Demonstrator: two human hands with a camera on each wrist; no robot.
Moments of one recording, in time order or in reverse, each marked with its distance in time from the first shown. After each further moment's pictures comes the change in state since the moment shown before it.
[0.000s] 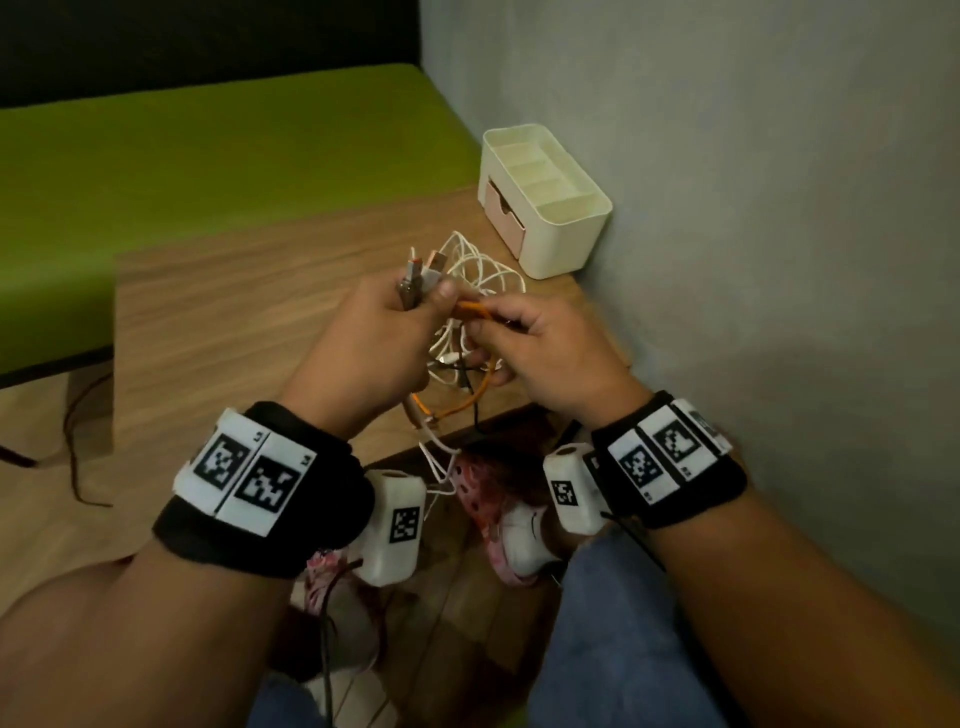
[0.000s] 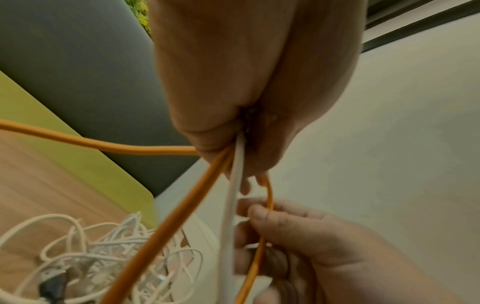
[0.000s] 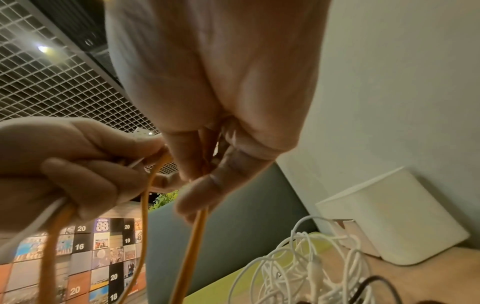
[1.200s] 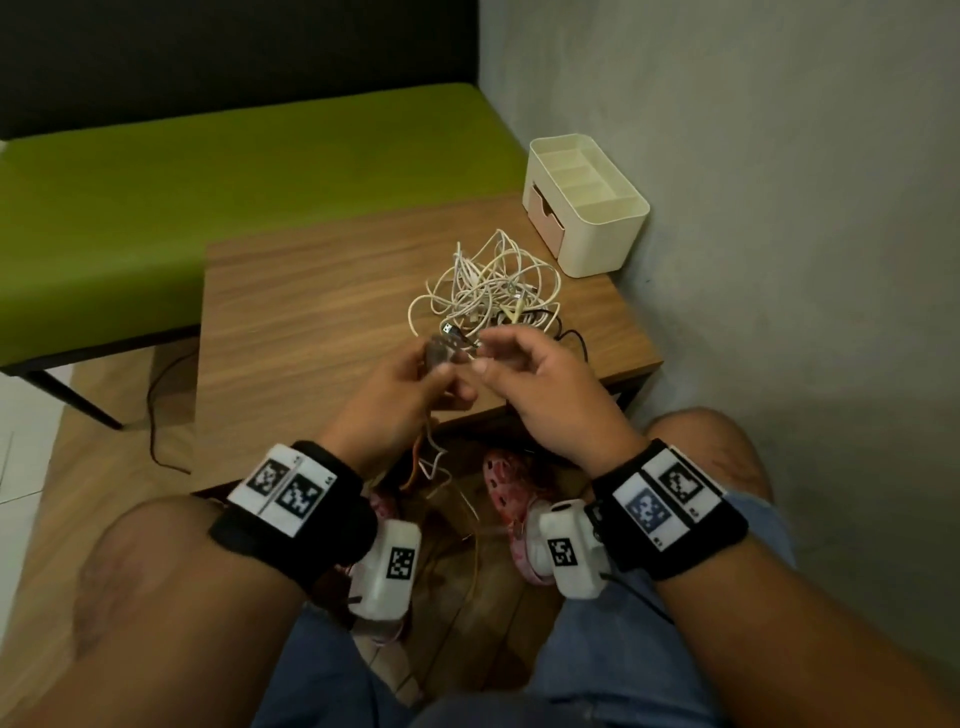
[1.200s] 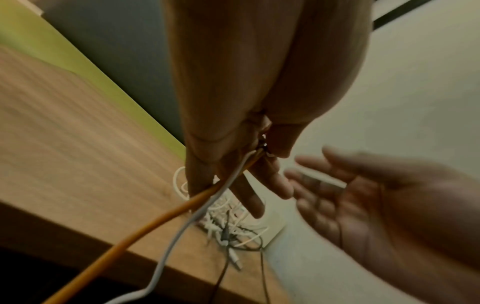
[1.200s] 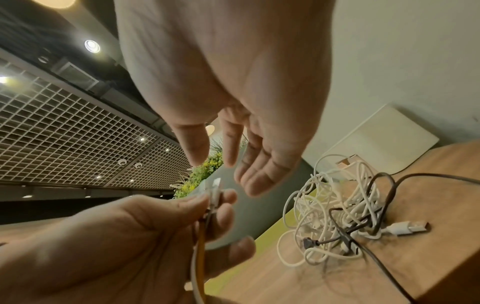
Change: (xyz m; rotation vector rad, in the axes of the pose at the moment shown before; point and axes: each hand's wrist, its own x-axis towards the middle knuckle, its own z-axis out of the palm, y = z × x) left_hand -0.060 -0.047 0.000 -0.104 -0.021 -0.224; right_hand -0.053 -0.002 0.032 0.108 -0.033 0.117
